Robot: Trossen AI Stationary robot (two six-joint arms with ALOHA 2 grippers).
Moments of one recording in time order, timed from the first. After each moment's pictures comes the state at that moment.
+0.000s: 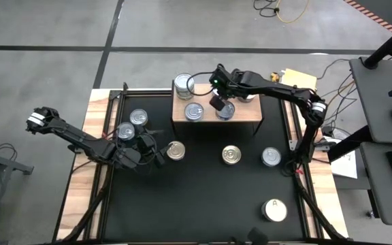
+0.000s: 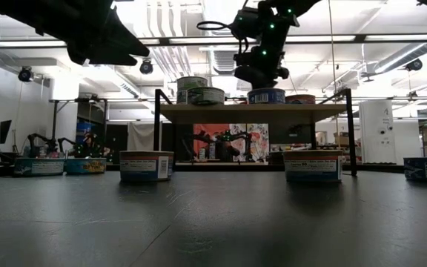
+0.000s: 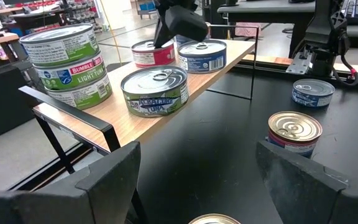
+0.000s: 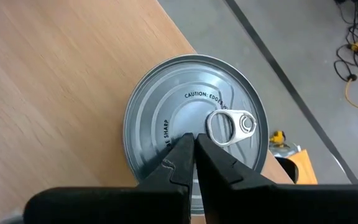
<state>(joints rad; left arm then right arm) -0.38 1.06 0.53 0.14 -0.98 -0.27 -0.48 1.83 1.67 -0.92 0.36 0.05</state>
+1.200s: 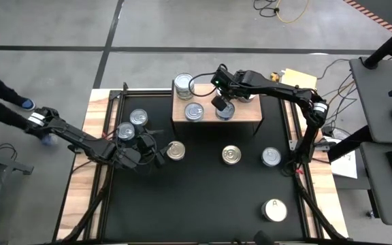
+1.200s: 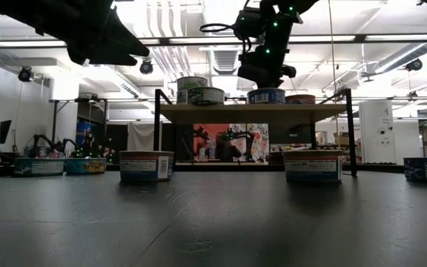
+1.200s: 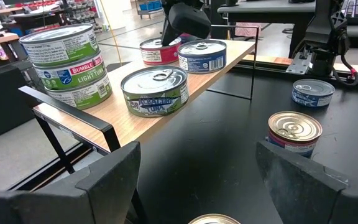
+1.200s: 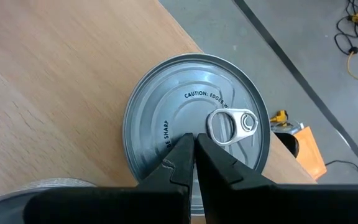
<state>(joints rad) -0.38 1.06 0.53 0.14 -0.98 -0.27 -0.48 1.82 1.67 -1.00 0.37 0.16</state>
